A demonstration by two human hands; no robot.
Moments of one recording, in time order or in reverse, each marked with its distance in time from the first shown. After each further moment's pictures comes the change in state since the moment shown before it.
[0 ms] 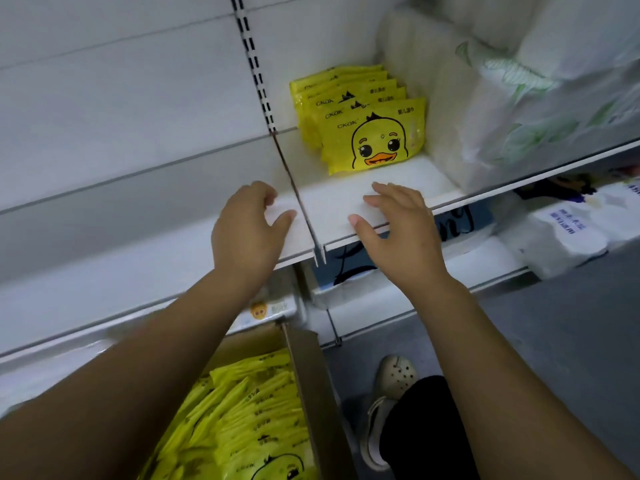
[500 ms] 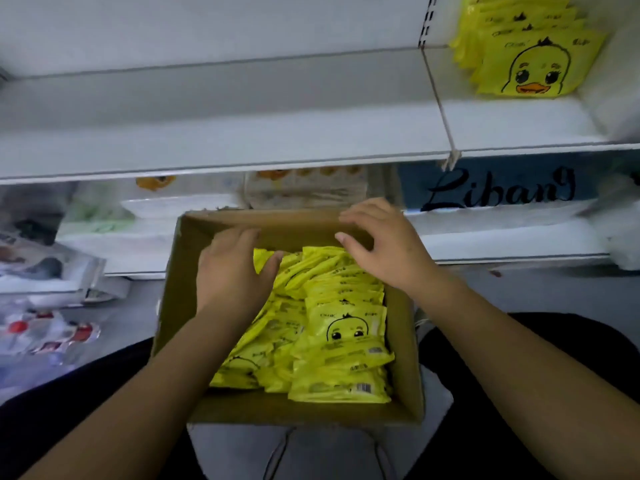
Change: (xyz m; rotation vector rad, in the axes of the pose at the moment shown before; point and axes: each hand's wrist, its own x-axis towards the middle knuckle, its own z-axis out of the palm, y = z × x) left_hand -0.252 -0.144 -0.134 0.334 -0.095 -0.267; right_hand -0.150 -0.129 0.091 0.065 -0.430 -0.450
